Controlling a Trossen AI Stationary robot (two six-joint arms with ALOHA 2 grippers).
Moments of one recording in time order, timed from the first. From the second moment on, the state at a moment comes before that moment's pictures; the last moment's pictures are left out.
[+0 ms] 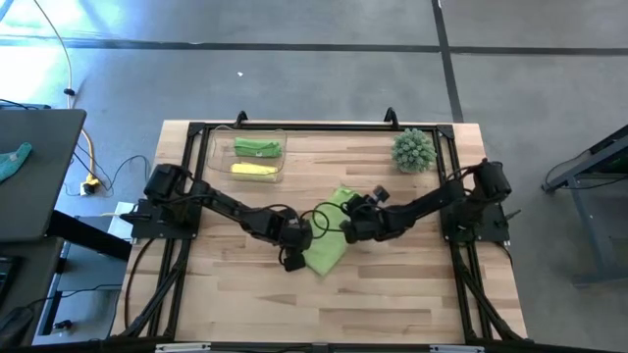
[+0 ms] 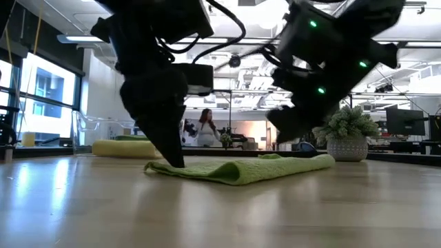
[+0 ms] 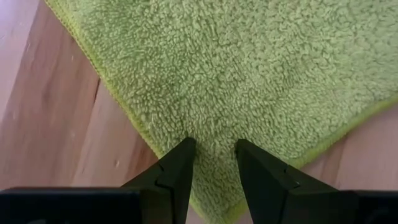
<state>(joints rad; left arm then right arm) -0.12 1.88 1.06 -0.37 -0.13 -0.45 0.21 1.77 0.85 -0.24 0.88 0.67</state>
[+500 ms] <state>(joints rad) -0.17 1.94 1.06 -0.05 -0.06 -0.41 0.39 1.50 0.92 -0.64 0.91 0.63</state>
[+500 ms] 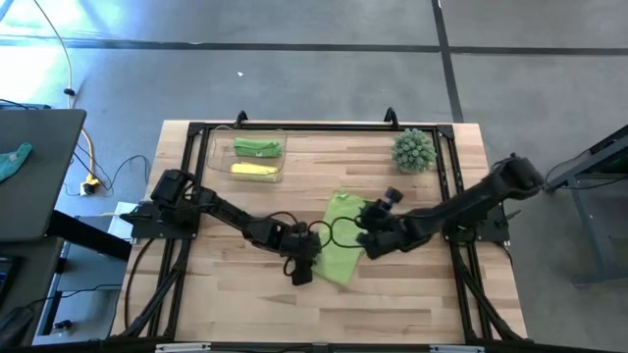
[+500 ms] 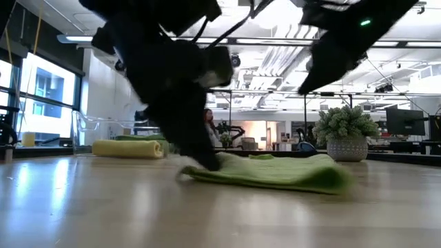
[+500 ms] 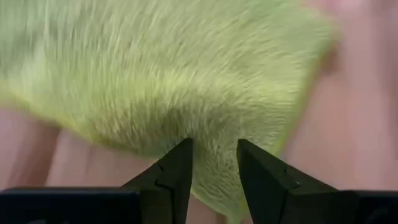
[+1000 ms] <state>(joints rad) -0.10 1.94 1.07 0.18 -0.20 -0.09 0.46 1.32 0.88 -0.79 0.45 1.03</state>
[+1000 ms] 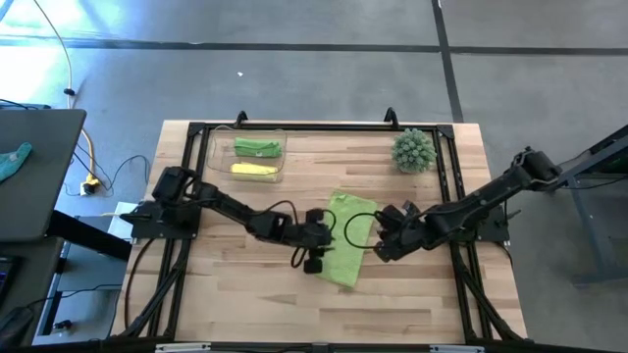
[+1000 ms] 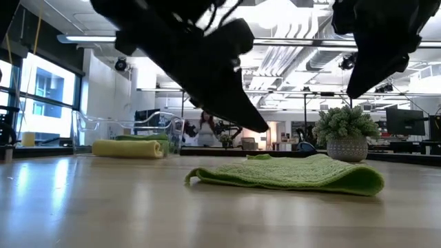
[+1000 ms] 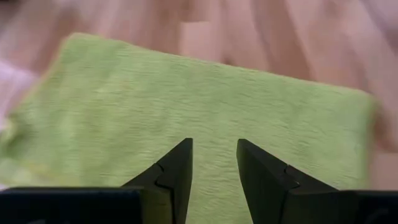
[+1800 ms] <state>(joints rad) -0.07 2.04 1.07 0.06 -0.13 -0.35 0.46 1.32 0.88 -0.76 0.40 0.89</state>
